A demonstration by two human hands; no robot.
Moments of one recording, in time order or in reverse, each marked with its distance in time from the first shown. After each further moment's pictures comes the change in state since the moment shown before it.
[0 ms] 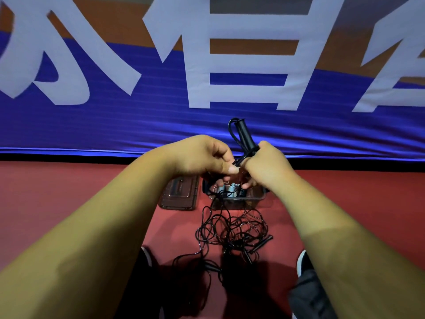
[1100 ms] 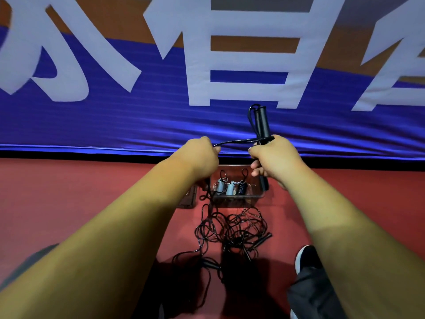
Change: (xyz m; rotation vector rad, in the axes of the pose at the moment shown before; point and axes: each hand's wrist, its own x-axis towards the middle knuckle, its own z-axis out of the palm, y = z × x) left_hand 0.020 -0.010 0.015 0.609 0.417 -0.335; right_hand 0.017 0.010 -0.010 0.272 0.021 0.075
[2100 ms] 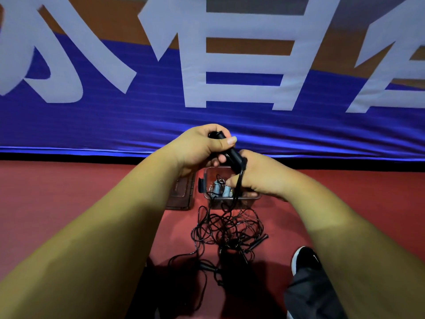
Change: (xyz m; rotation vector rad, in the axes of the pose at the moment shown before) left_hand 0.012 0.002 -0.004 -1.169 -0.243 0.156; right_hand -0.022 0.004 -0.002 -0.323 -0.525 -0.200
